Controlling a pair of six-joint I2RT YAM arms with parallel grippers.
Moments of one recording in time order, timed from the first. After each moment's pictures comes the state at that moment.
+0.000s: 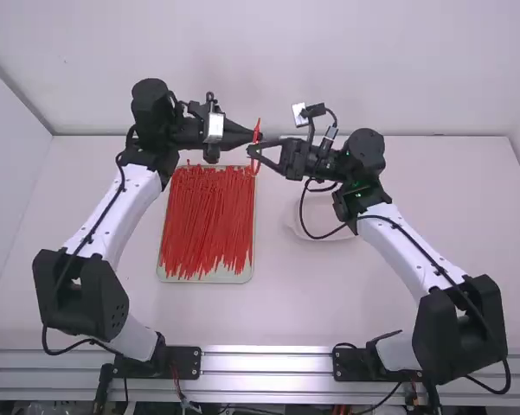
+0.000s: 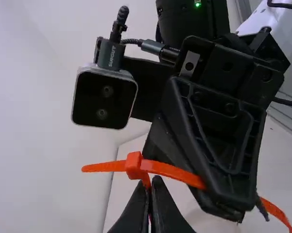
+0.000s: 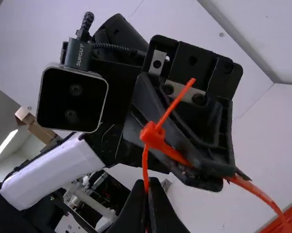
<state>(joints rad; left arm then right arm) -0.12 1.63 1.42 0.19 1.44 0.51 0.36 1.51 1.08 0.70 -1.07 1.05</state>
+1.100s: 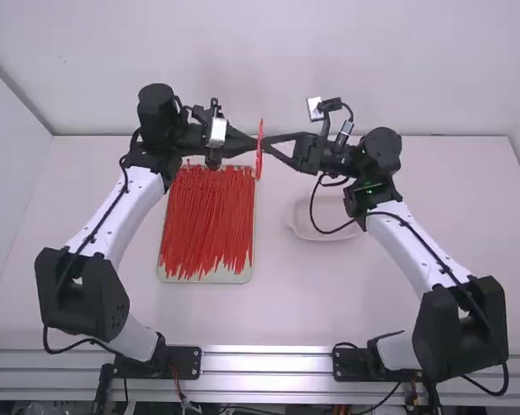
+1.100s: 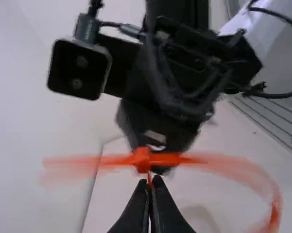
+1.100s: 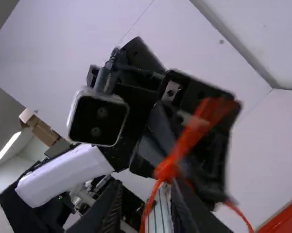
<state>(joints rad) -0.13 1.63 1.39 0.15 1.48 0.51 0.27 1.51 1.08 0.77 -1.14 1.13</state>
